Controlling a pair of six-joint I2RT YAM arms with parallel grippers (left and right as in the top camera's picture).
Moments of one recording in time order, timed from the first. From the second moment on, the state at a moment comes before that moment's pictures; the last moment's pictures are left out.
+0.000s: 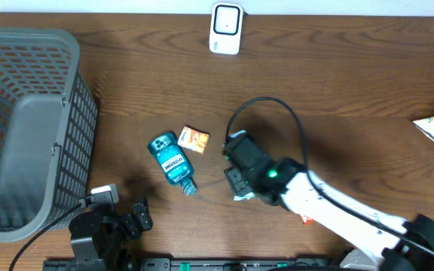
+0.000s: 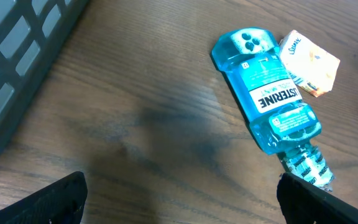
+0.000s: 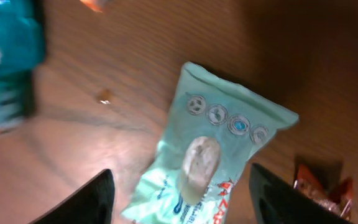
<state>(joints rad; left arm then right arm) 0.12 0.02 0.31 -1.02 0.13 -0.20 0.85 1.52 0.90 -0.58 0.16 0.37</state>
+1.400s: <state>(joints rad) 0.12 0.02 0.31 -1.02 0.13 -0.20 0.89 1.71 1.24 -0.92 0.29 0.54</state>
